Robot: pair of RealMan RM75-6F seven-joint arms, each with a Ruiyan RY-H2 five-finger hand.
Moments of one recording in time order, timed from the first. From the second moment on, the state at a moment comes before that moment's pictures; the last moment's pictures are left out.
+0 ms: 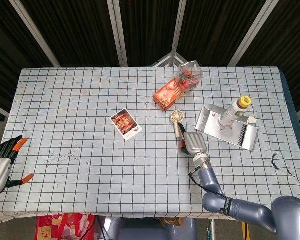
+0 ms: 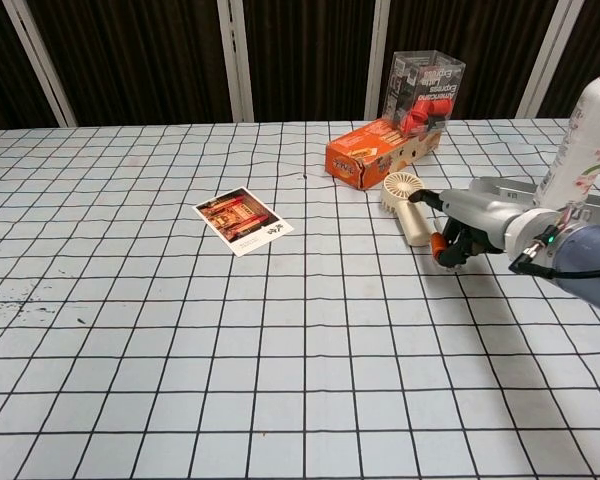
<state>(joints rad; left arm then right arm) -0.13 -1.07 -0.01 -1.67 1.51 1.41 -0.10 0.76 -1.73 0.25 -1.32 -0.72 0.95 -0.46</state>
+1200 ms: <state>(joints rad) -0.12 -1.08 -0.01 -1.66 1.52 1.43 -0.08 0.65 -1.57 0.22 -1.59 -0.98 1.16 -0.40</state>
